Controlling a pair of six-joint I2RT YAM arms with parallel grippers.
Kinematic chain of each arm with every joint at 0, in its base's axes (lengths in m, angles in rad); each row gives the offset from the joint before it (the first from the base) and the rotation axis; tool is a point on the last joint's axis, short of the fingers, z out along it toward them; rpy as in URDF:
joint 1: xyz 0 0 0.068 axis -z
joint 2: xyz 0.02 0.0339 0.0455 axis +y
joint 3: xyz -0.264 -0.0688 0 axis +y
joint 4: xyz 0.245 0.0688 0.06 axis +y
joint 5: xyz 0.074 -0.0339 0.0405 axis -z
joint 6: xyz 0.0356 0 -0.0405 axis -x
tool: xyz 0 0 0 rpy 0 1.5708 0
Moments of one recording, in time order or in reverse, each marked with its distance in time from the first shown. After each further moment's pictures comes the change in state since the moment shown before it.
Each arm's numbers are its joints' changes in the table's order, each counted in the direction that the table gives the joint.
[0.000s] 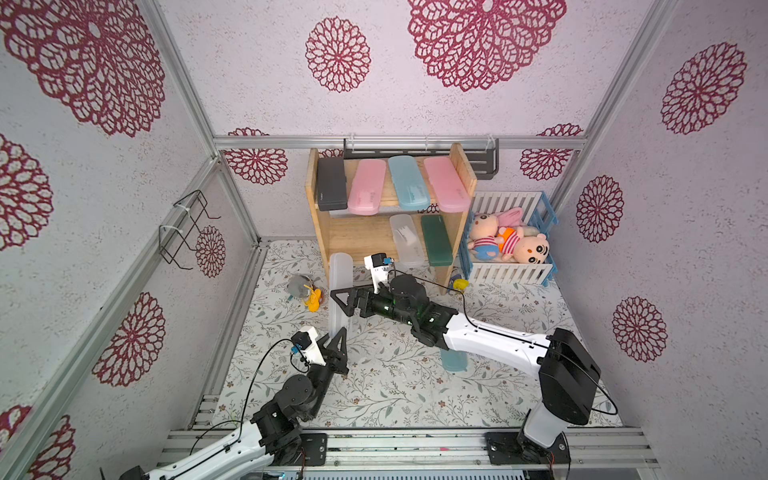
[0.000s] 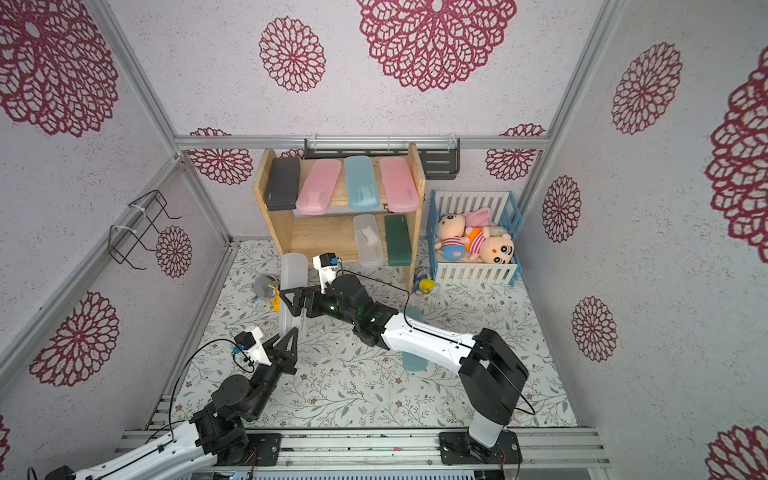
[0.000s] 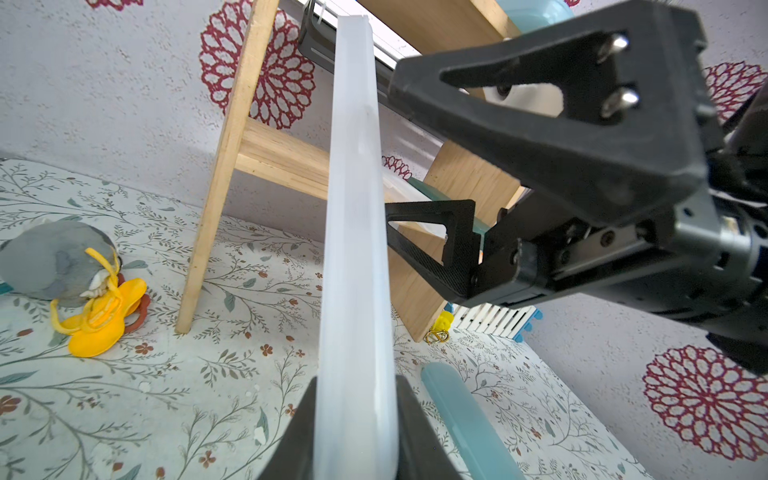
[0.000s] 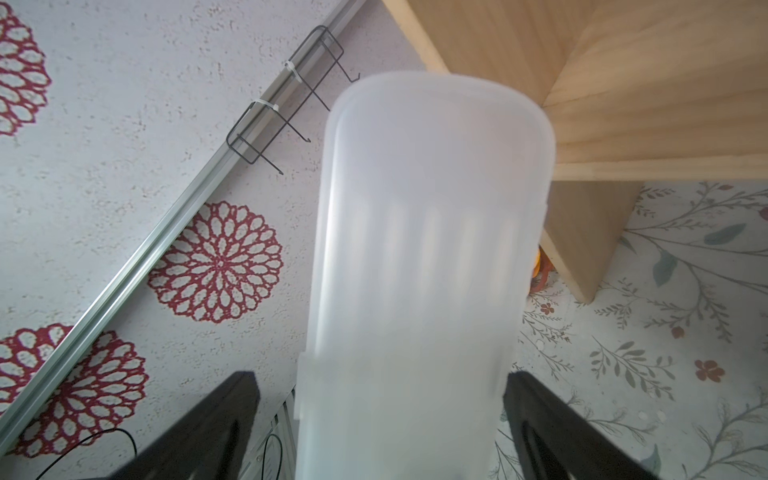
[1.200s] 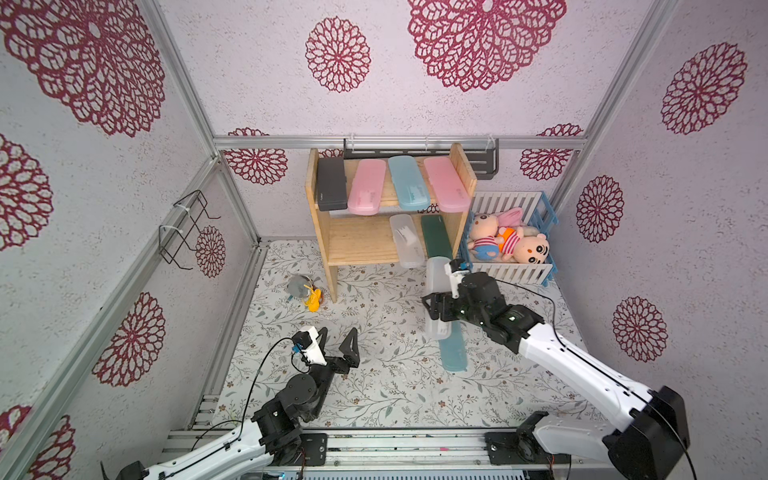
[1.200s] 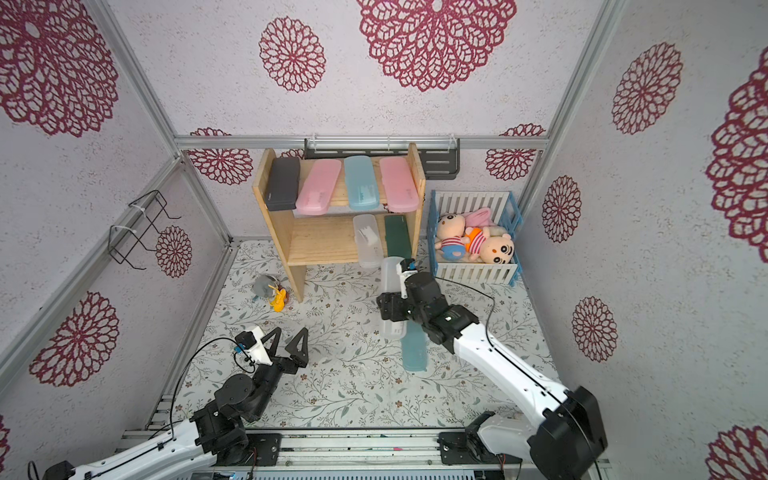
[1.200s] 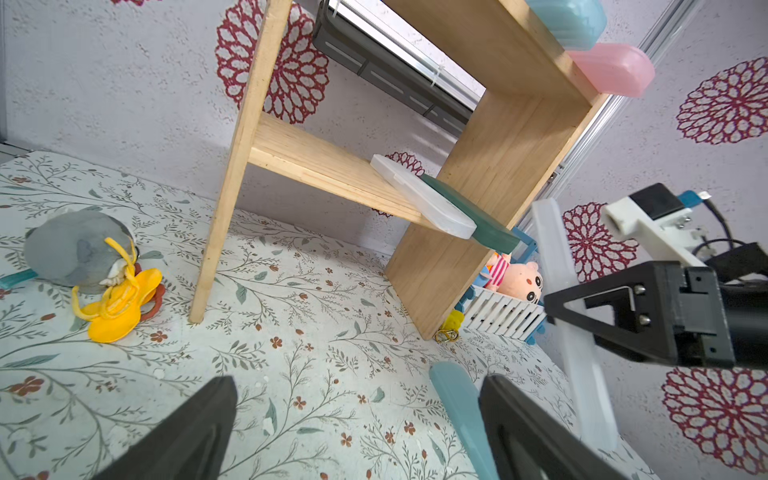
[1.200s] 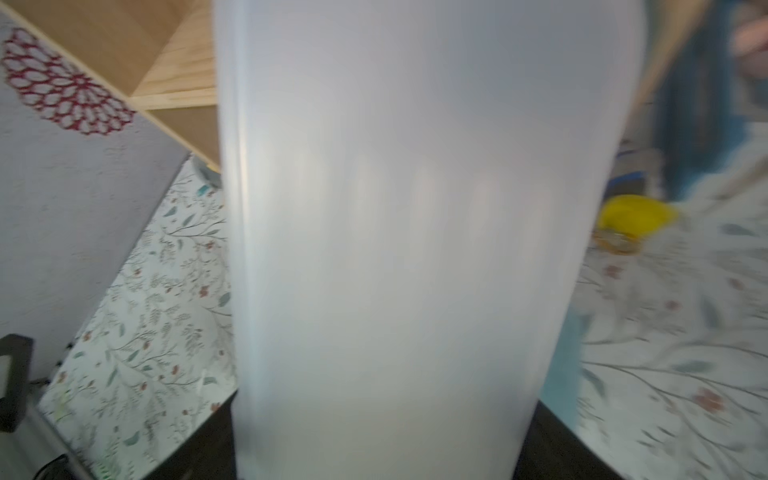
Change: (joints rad) left arm 0.029 0.020 -0.024 0.037 -0.071 0.028; right arm 0.399 -0.521 0.282 0.715 0.160 0.352
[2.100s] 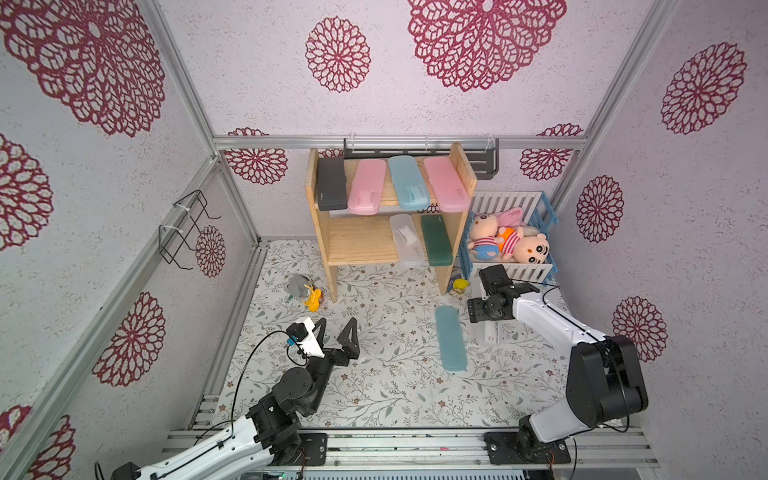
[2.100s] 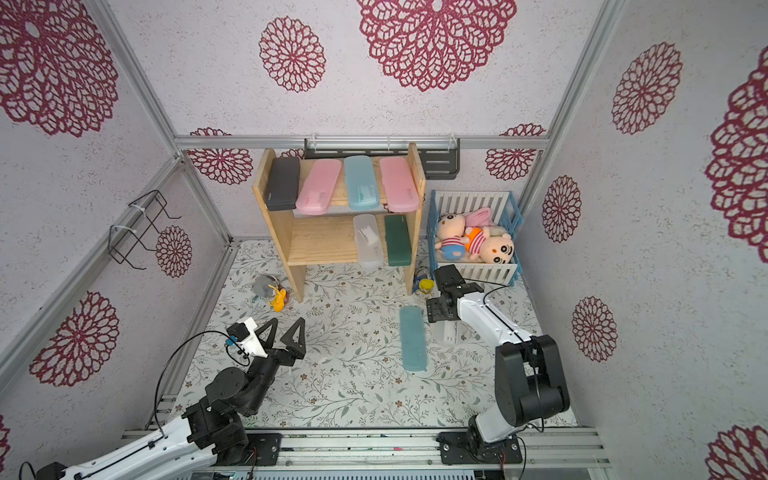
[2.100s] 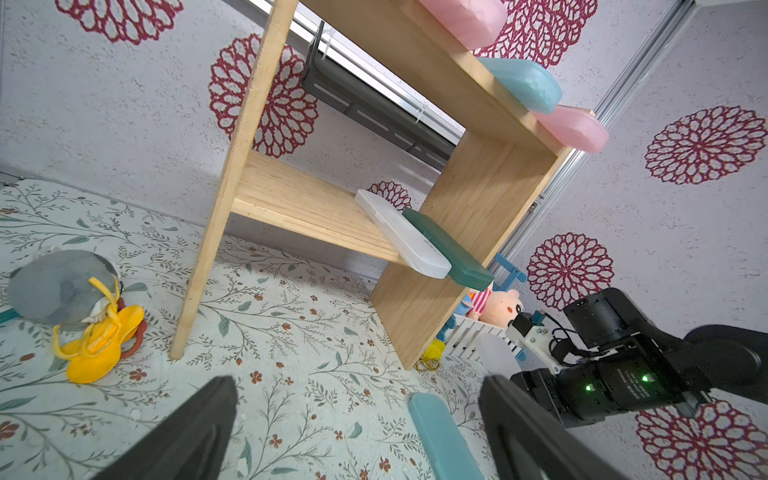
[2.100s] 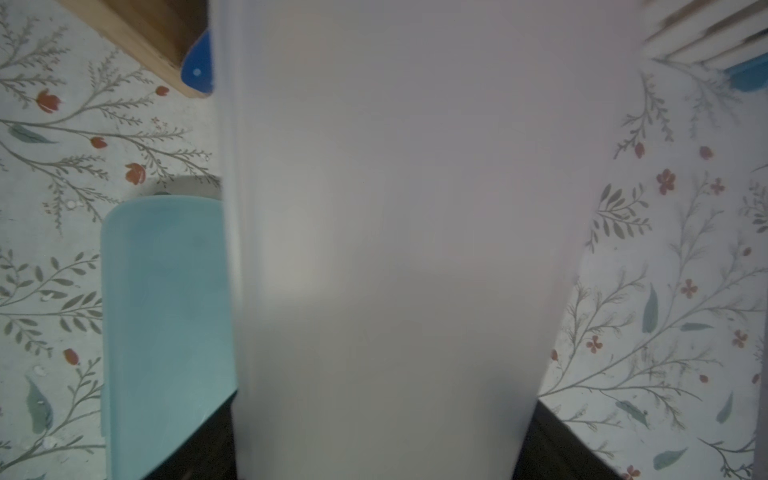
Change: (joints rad) left arm 0.000 0.013 -0.123 0.050 -0.004 -0.012; right arm 0.325 0.367 -0.045 0.203 0.163 0.232
